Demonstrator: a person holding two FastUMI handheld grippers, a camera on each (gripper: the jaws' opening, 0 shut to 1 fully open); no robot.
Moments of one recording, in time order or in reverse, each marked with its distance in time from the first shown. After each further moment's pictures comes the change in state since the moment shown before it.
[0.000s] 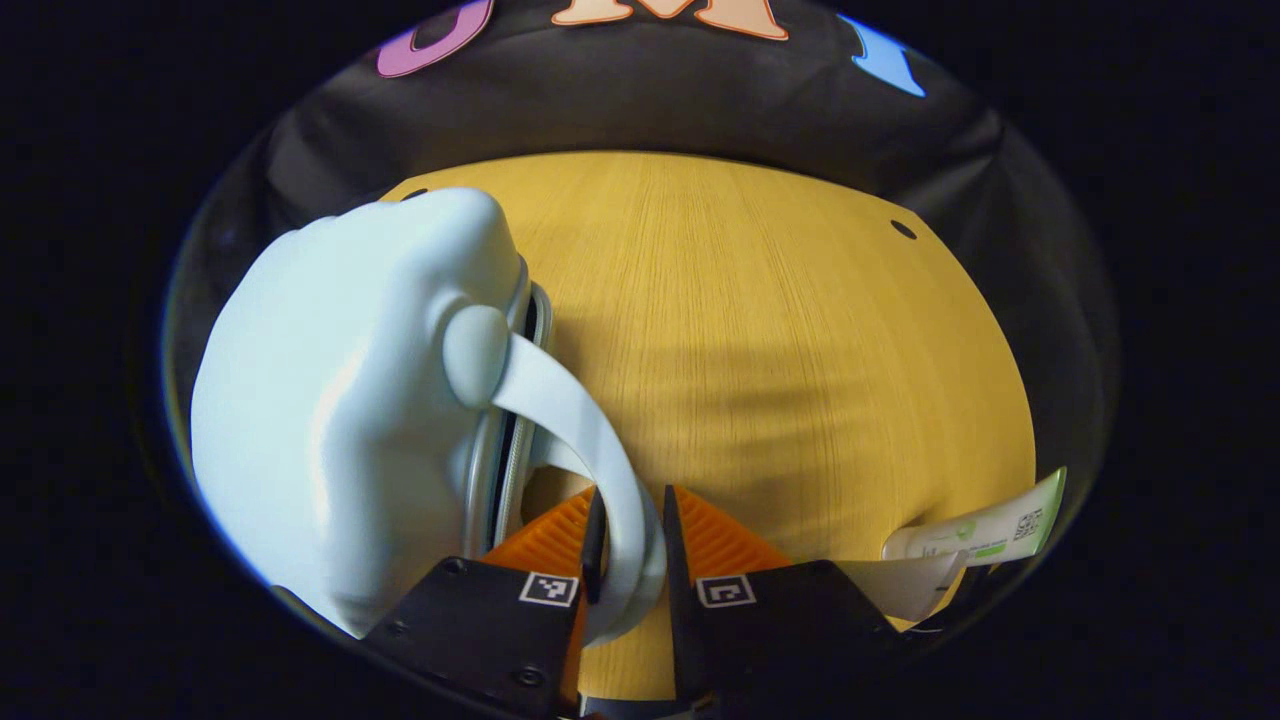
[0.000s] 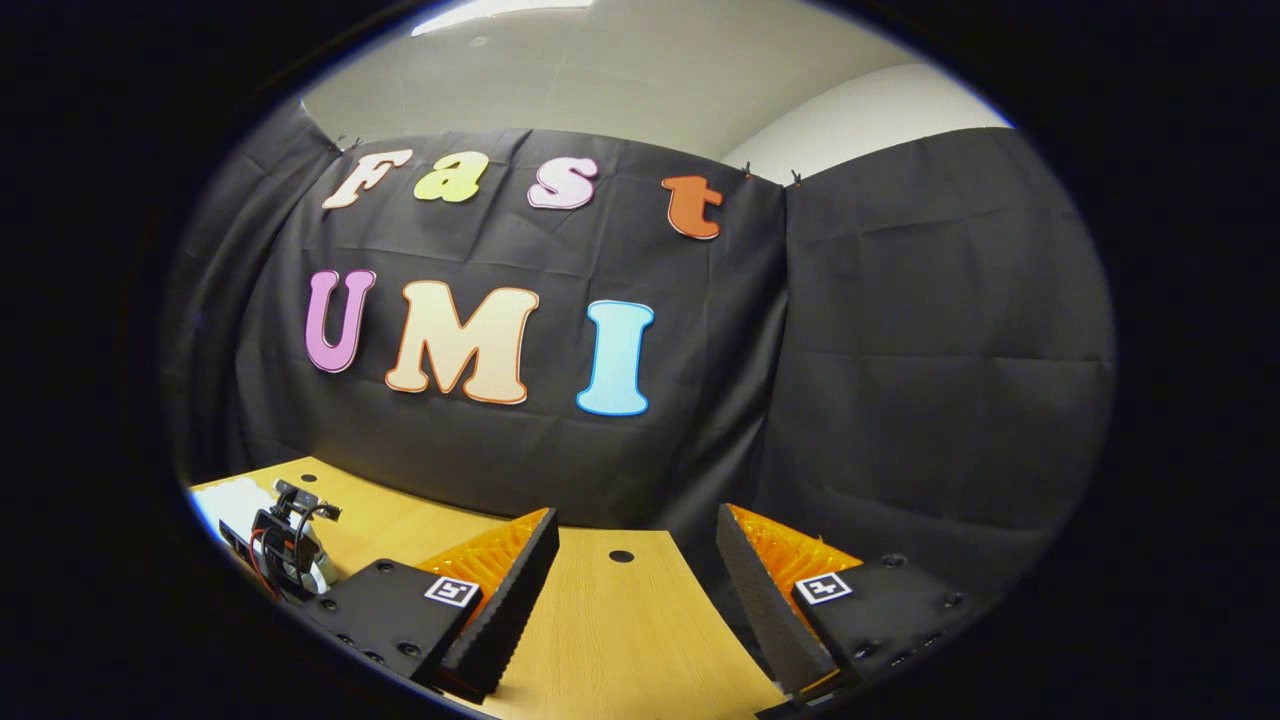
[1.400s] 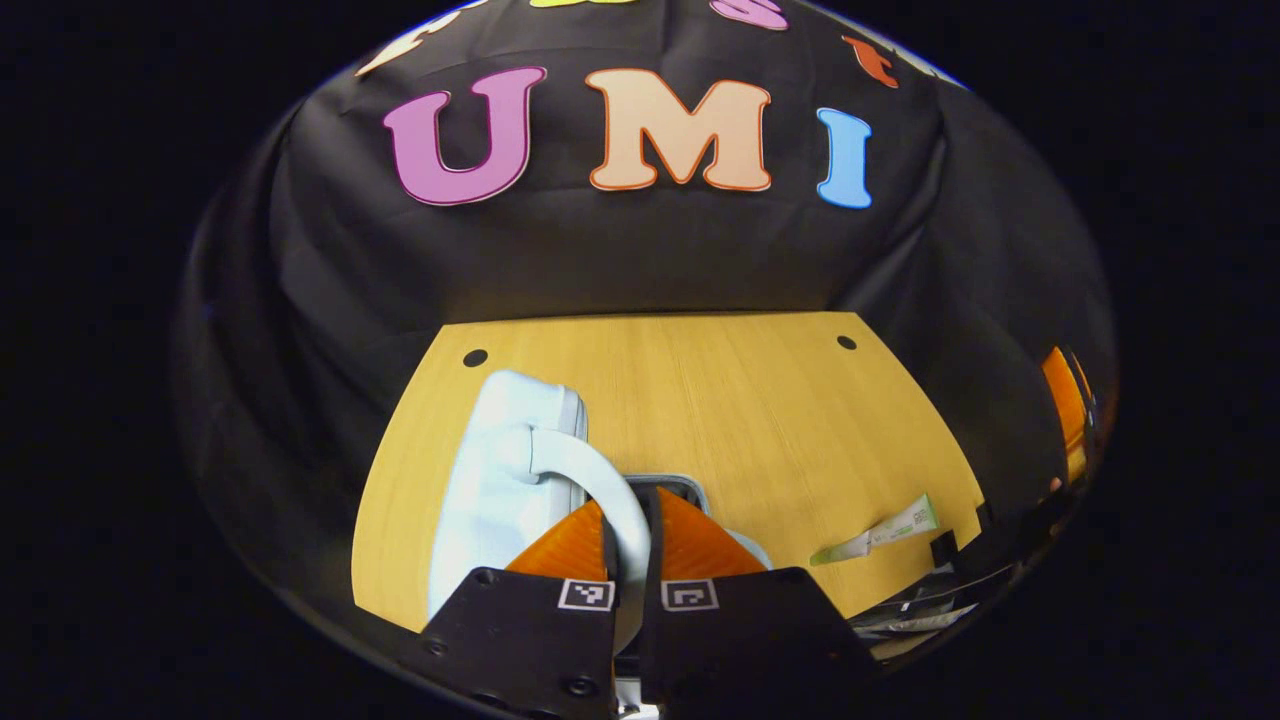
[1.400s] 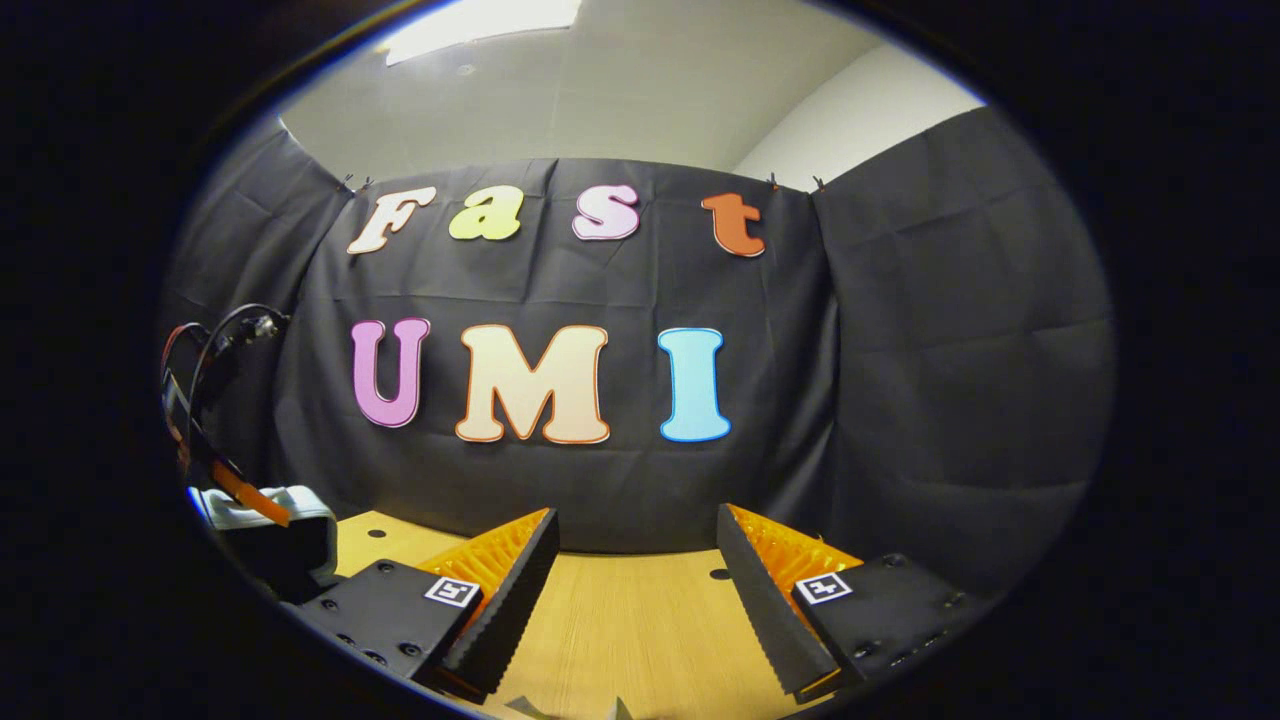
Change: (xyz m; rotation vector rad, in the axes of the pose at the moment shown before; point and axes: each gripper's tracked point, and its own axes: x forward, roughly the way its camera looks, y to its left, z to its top) left arm -0.208 0.147 0.137 0.122 -0.330 -0.099; right arm -0.009 0.152 0.032 0.112 -0.070 0.068
